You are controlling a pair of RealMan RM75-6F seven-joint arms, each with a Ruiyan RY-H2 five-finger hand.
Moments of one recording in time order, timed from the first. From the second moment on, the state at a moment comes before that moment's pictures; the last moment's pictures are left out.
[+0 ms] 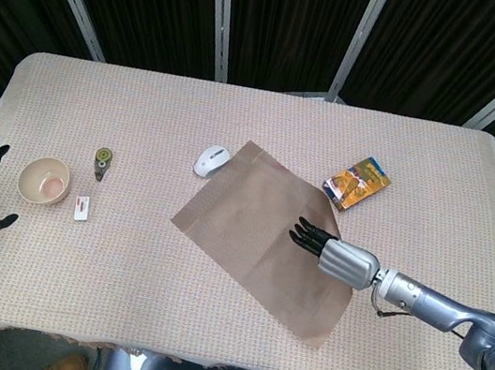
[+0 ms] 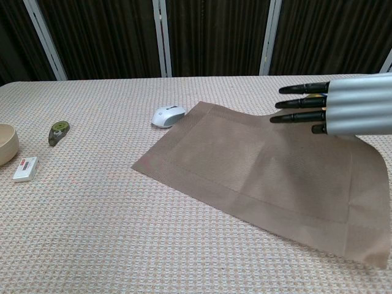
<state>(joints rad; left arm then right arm) -0.23 -1.14 -0.13 -1.71 1.25 1.40 0.29 0.81 -1.39 -0.12 -0.81 -2.16 1.28 -0.44</state>
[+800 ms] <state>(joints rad) -0.25 -1.18 -0.09 -1.62 1.43 1.38 0.15 0.39 -1.23 0.03 -1.34 -1.60 1.59 -0.10</state>
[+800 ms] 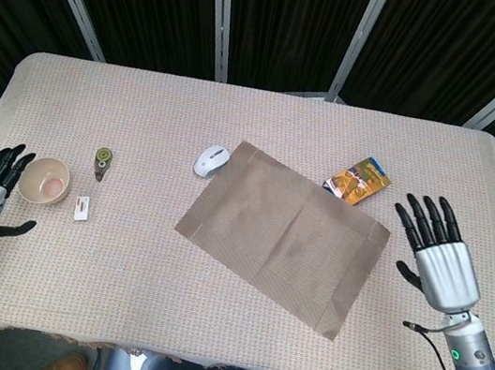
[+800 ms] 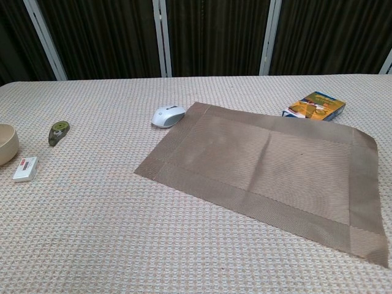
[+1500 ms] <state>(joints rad) -0.59 -1.50 -0.10 -1.29 1.56 1.01 0.01 0.19 -1.20 -0.01 -1.52 -1.57 1.61 -0.10</state>
